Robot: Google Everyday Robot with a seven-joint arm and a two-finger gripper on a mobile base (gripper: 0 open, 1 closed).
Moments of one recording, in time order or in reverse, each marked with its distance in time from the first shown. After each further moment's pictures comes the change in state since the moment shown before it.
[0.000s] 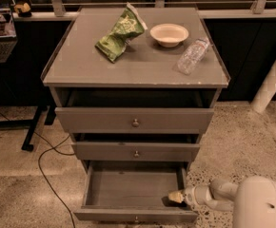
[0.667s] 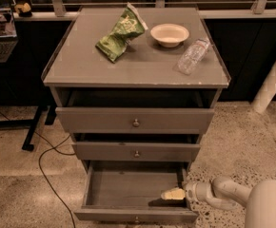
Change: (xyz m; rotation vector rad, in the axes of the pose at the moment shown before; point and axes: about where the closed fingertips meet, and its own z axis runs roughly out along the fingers) arm -0.031 0.011 -0.020 0.024 -0.096 -0.054
